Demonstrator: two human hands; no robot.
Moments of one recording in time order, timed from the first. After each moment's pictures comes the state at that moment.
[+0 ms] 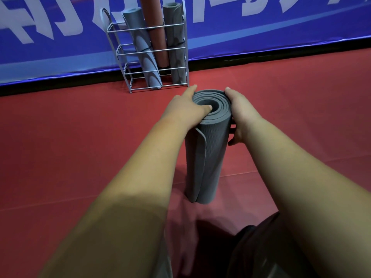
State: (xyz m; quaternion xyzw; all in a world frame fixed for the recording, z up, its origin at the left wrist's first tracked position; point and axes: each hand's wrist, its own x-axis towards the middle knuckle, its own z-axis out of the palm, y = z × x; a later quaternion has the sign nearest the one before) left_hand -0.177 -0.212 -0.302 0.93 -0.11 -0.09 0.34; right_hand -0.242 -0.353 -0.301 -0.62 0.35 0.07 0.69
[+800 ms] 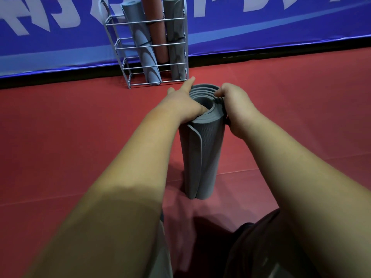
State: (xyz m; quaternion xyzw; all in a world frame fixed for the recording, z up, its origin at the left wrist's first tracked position) left_hand -0.175 -0.201 -0.288 0.94 -0.10 -0.15 0.30; right_hand -0.238 -0.336 -0.290 -0.67 0.27 -0.03 0.69
